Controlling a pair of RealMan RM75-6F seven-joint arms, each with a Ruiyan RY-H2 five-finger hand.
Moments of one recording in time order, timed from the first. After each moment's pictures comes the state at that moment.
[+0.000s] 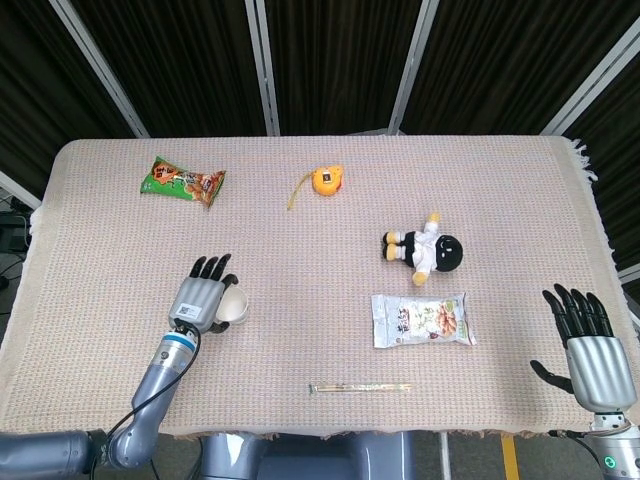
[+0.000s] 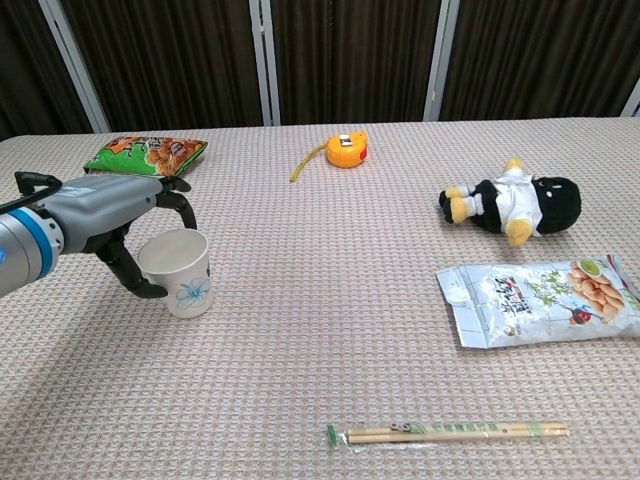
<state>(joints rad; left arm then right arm) -0.62 -1.61 -0.20 -1.73 0.83 1.15 0.84 0.06 -1.15 0.05 -1.59 -1.58 1.55 -0.07</state>
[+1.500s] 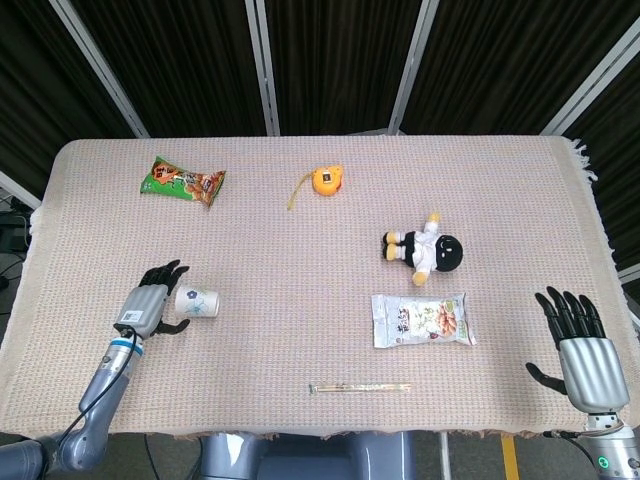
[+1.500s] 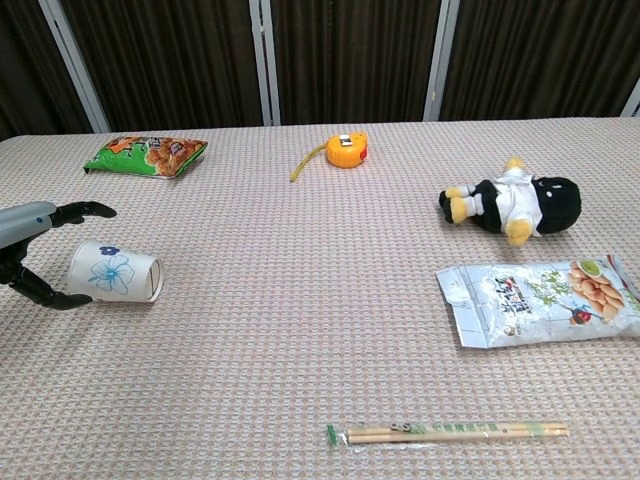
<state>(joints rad) -0.49 -1.48 -0.11 -1.52 1.04 1.03 0.22 0.06 -1.16 0.04 -1.59 -1.59 1.54 -0.10</state>
